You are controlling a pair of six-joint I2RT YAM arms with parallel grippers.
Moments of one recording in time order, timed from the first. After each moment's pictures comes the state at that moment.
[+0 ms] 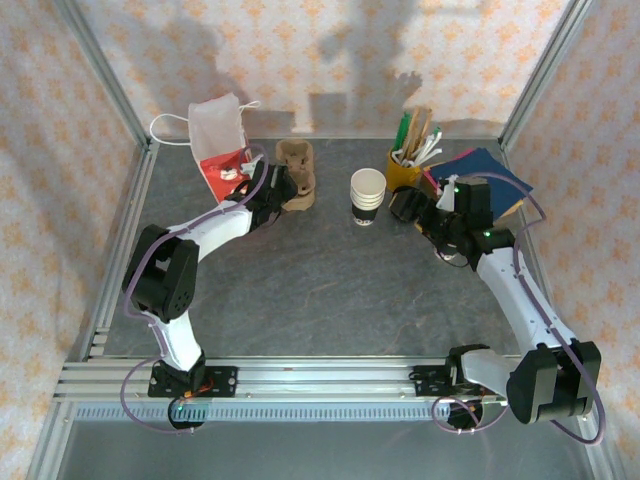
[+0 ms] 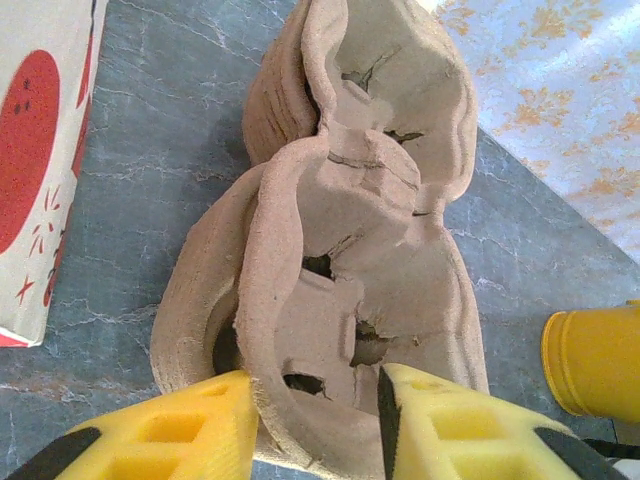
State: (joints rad) left arm -0.37 1.80 1.23 -0.10 -0.18 -0.91; right arm 0.12 1.14 0.92 -0.46 -0.48 0.69
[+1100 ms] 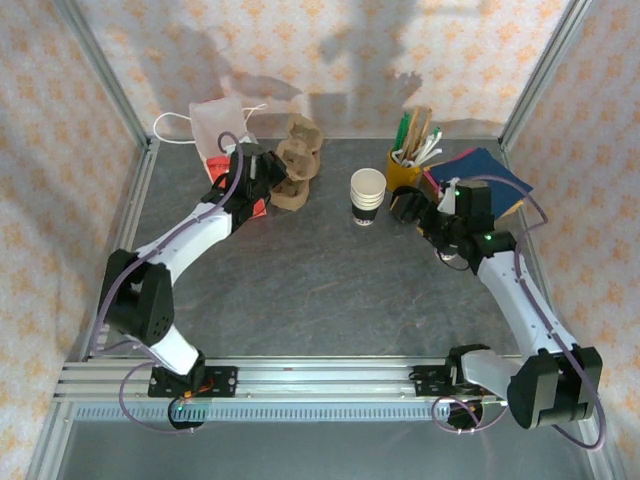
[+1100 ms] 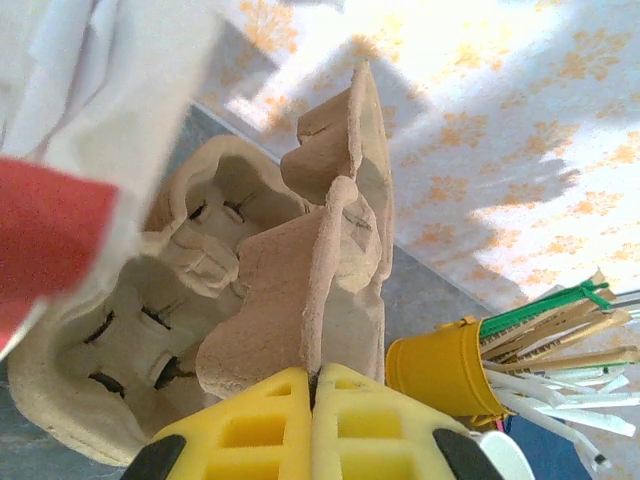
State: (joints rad) left arm -0.34 1.59 1.22 -0.05 -0.10 -0.89; right arm 0.12 1.10 0.91 -0.47 -0.46 0.69
